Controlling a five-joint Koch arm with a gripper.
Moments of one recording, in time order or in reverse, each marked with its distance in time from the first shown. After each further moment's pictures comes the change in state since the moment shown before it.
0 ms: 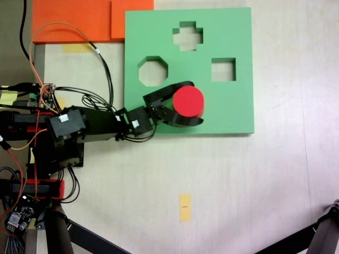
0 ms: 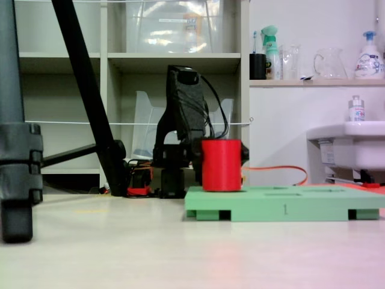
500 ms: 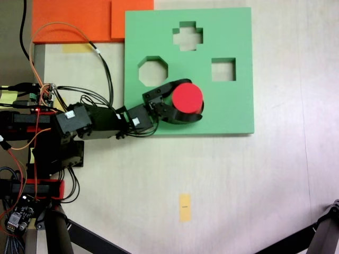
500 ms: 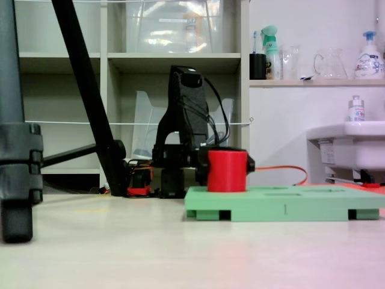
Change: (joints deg) arm -1.8 -4.3 -0.3 -0.1 -0.1
